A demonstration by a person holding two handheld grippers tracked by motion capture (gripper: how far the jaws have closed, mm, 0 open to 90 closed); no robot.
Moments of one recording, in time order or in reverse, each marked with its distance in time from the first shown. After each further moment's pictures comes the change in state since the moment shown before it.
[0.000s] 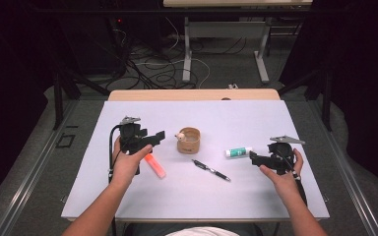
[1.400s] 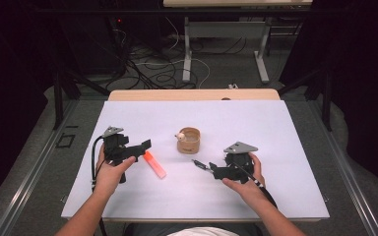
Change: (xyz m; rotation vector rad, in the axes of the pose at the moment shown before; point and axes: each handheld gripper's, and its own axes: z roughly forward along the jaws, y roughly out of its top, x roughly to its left) left arm 0.040 -0.030 -0.016 -0.049 0.022 -0.015; right arm 0.113 -0.007 0.011 -0.025 0.228 -0.301
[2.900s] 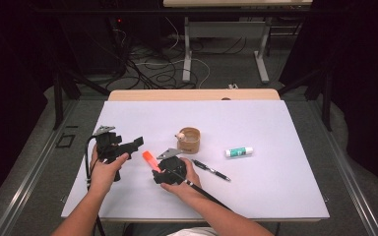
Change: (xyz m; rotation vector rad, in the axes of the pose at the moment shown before) left arm 0.021 0.002 -0.004 -0.009 0.043 -0.051; right arm 0.135 0.027 0.119 0.080 0.196 -0.097
